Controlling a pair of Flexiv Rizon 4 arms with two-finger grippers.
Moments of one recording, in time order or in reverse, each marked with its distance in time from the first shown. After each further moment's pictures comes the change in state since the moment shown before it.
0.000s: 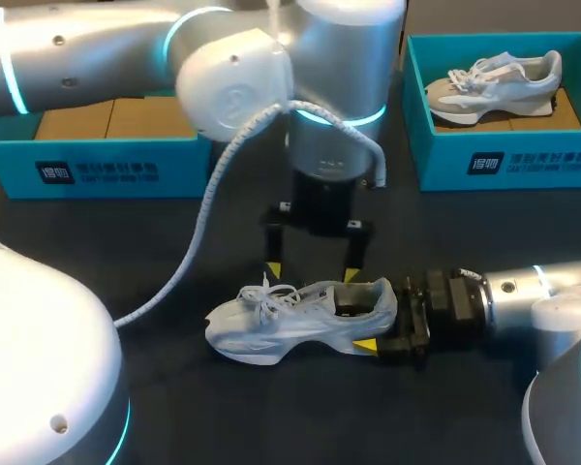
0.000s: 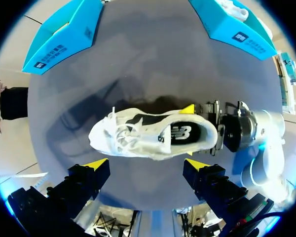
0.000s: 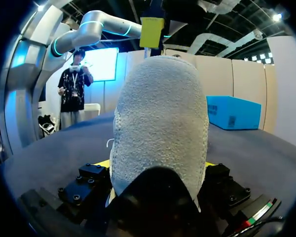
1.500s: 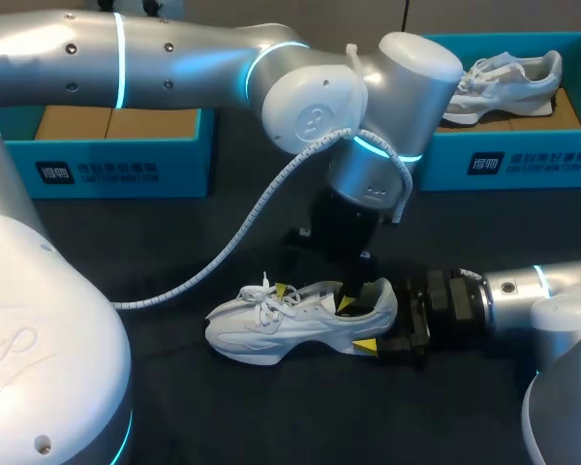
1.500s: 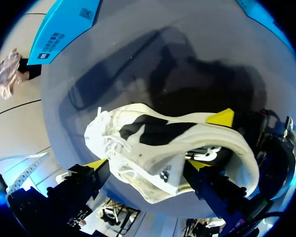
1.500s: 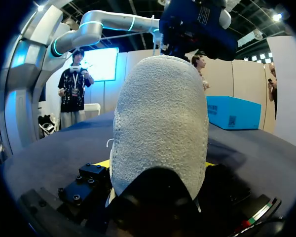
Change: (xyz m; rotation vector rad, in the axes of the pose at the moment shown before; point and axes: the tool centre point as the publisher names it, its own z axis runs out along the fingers) left arm -0.002 -0.013 0.070 -0.164 -0.264 -0.083; right arm 0.000 0.000 0.000 0.000 0.000 0.000
